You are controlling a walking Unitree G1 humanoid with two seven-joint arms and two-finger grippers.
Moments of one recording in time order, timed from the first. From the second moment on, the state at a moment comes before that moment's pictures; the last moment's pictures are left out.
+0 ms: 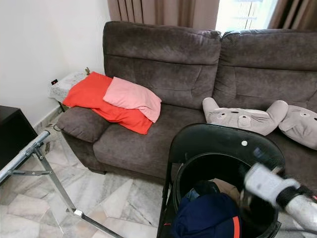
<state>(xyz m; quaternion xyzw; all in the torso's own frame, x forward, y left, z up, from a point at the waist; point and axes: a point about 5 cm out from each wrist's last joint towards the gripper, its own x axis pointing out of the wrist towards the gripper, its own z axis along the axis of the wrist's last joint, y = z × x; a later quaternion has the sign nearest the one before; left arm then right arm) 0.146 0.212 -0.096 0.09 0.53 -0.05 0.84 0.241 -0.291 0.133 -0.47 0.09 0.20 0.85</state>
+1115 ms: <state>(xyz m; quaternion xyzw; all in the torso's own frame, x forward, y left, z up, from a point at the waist) 0.150 0.212 -0.095 0.08 0.53 -0.05 0.84 0.210 -0.313 0.101 -0.52 0.21 0.49 0.66</state>
